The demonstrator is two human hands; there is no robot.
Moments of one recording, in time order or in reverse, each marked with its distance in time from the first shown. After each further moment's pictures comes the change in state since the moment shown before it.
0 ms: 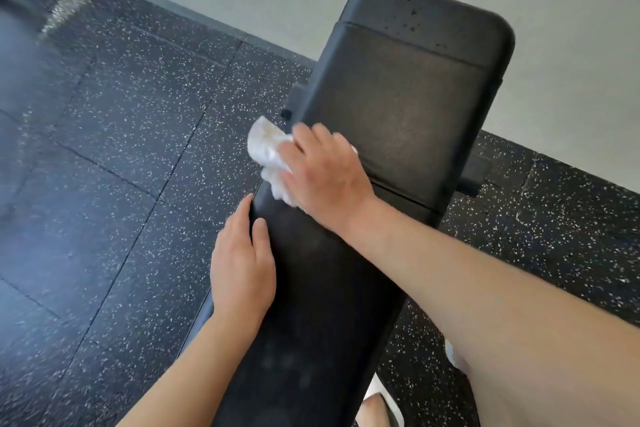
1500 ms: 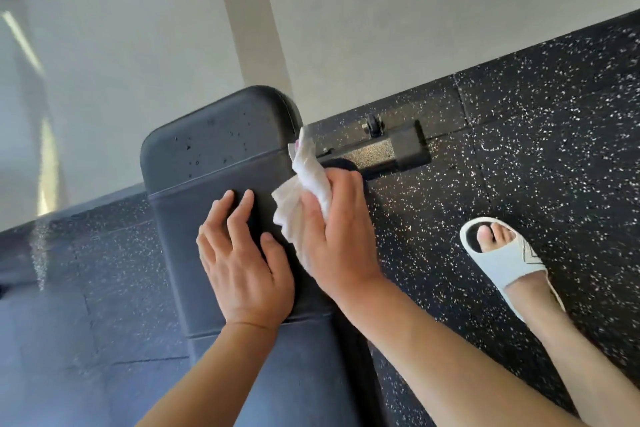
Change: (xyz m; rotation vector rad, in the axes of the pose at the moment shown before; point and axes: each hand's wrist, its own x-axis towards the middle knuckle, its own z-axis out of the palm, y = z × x) left_hand 0.091 0.200 0.111 0.309 0.018 0.879; right_hand -0.063 0.150 -0.015 0.882 0.654 1.142
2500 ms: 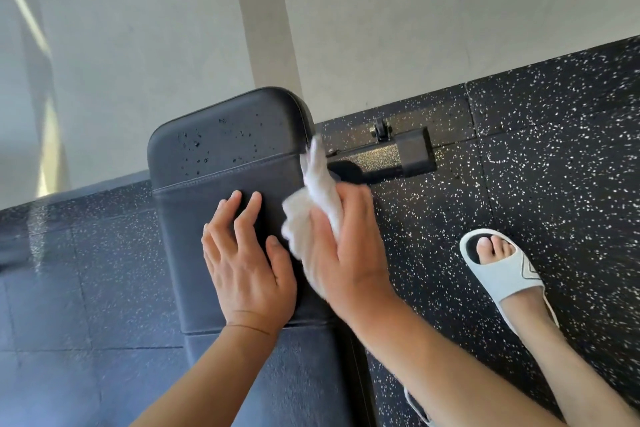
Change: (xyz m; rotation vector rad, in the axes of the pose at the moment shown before) left_hand -0.001 -0.002 0.001 0.012 -0.023 -0.007; right_hand -0.012 0.003 -0.013 0.011 -0.090 -0.028
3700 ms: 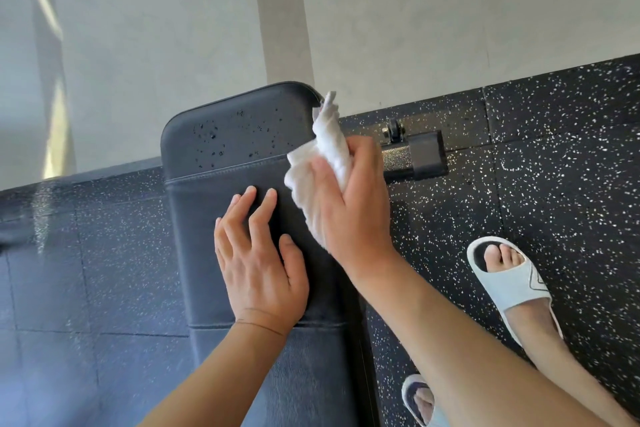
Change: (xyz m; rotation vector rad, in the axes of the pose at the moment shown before) left_hand 0.000 -0.004 0.001 0.020 -0.012 0.014; right_hand 0.057 -0.015 0.018 0.004 0.076 0.052
